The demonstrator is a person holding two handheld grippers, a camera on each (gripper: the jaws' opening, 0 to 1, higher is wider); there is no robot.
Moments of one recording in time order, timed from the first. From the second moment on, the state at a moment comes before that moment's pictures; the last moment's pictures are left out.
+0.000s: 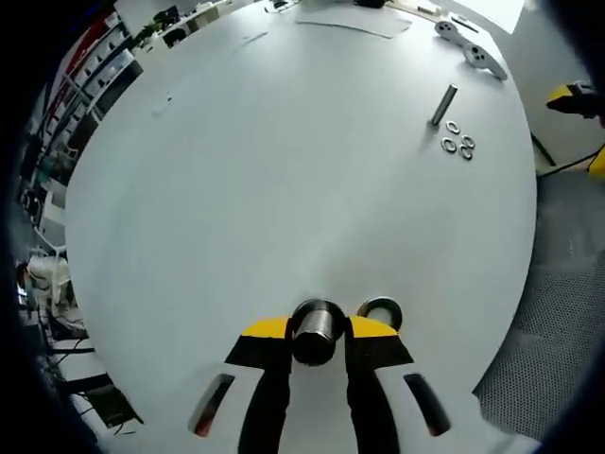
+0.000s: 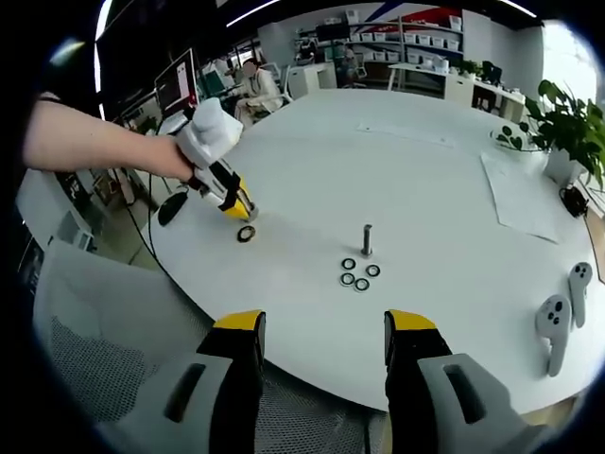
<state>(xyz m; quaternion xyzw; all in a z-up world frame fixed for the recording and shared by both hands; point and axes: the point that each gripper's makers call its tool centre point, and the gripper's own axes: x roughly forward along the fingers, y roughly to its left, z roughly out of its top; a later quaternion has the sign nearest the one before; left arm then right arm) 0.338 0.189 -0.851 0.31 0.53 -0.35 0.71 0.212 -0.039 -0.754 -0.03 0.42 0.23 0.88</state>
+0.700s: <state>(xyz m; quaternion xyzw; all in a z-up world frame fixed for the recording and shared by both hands) 0.336 0.196 -0.846 0.24 0.51 -0.32 0.76 0.211 -0.038 -0.755 -0.03 0.42 0.23 0.88</state>
